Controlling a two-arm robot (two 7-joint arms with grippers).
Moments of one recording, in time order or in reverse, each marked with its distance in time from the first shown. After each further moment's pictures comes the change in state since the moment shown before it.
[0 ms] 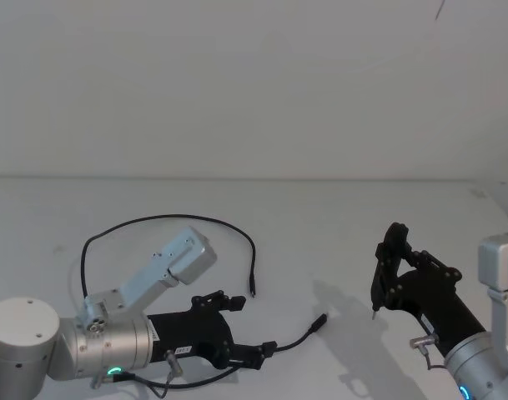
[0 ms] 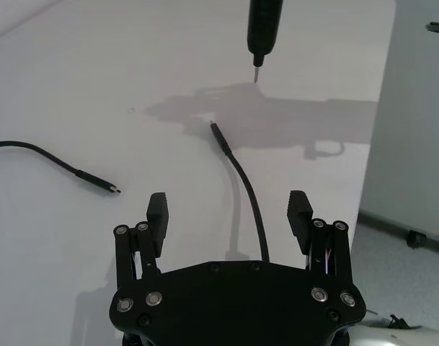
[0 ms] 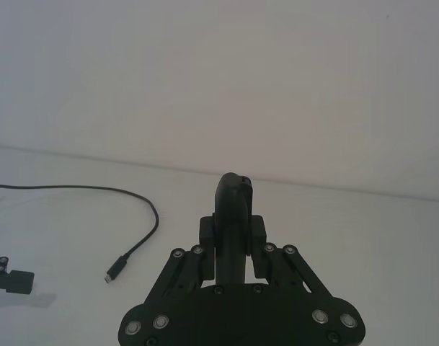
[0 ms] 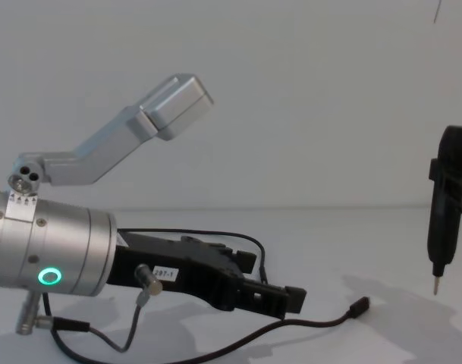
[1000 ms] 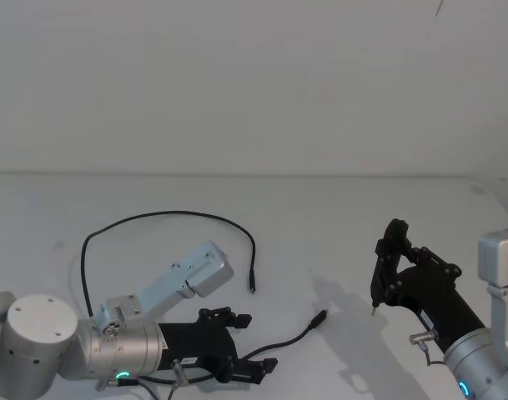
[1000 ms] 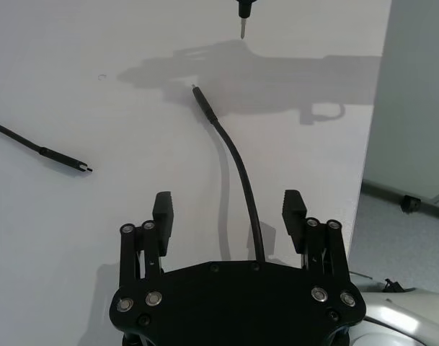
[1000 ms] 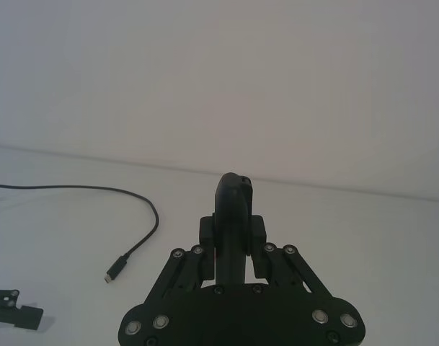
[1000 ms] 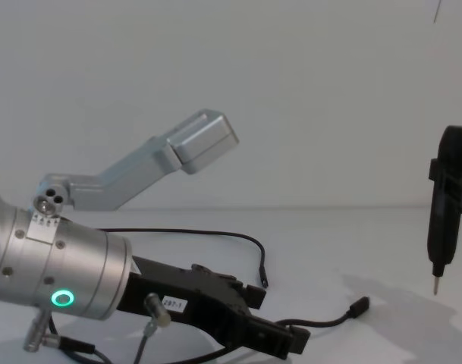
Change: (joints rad) left arm -0.053 0.000 0.080 0.046 0.038 0.031 -0.026; right arm 0.000 0.000 0.000 0.000 0.000 0.000 0.000
